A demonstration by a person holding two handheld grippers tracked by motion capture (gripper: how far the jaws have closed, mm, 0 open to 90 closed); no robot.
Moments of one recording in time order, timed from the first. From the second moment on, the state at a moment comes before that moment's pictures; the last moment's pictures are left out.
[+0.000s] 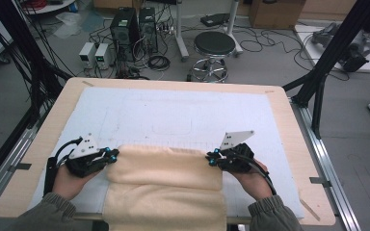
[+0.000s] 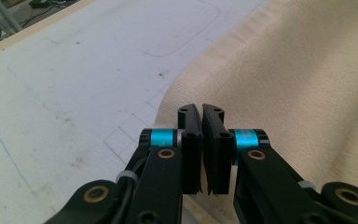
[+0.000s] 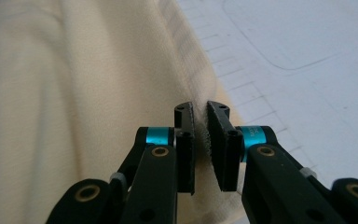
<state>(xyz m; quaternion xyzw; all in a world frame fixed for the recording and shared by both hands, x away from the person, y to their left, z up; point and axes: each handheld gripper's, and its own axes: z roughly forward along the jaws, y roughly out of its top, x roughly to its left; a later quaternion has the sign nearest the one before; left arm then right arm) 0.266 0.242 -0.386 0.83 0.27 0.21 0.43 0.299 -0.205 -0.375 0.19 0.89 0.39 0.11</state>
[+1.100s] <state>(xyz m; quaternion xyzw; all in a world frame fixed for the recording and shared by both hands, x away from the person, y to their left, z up) 0.332 0.244 -0.431 0.85 0.34 0.18 0.37 0.349 -0.220 -0.420 0.25 0.89 0.36 0.11</state>
